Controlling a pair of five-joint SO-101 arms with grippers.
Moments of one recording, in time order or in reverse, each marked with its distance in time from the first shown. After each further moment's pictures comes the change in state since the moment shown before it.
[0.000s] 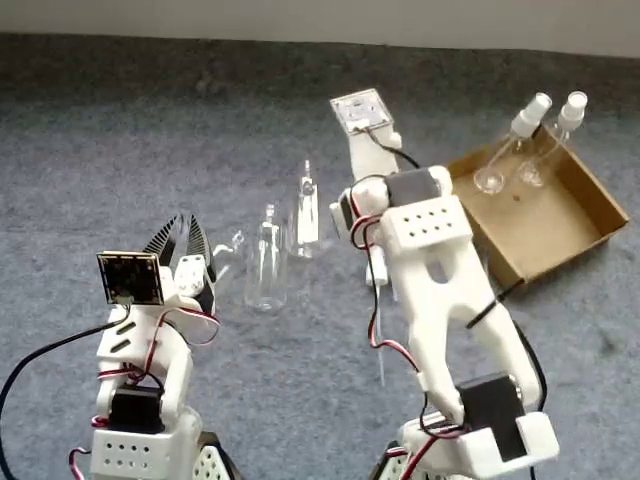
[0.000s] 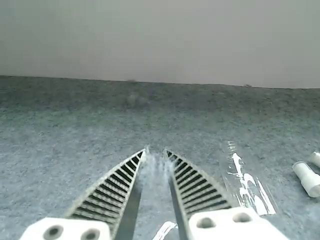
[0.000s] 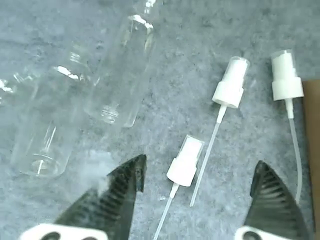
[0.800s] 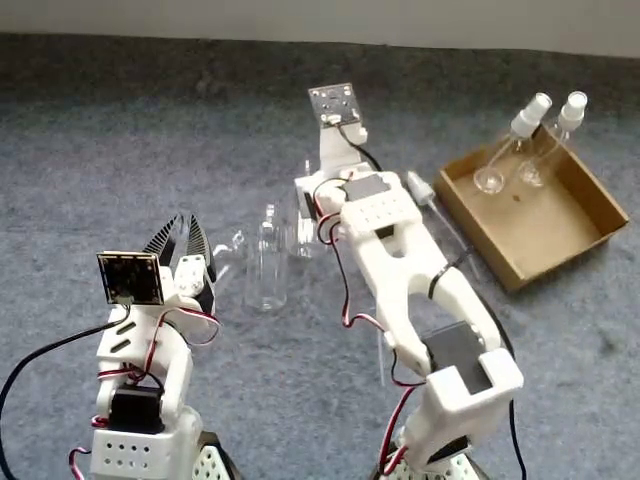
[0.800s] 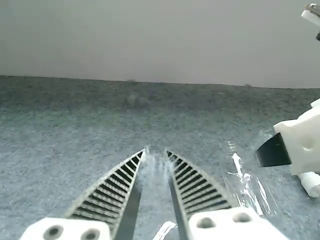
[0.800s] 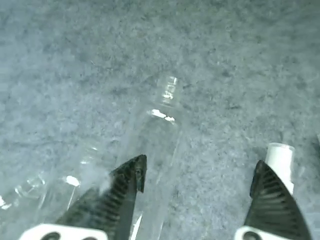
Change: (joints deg) left arm 0.0 0.0 0.0 0.0 0.0; right arm -4.1 16.9 0.0 -30.7 -10.5
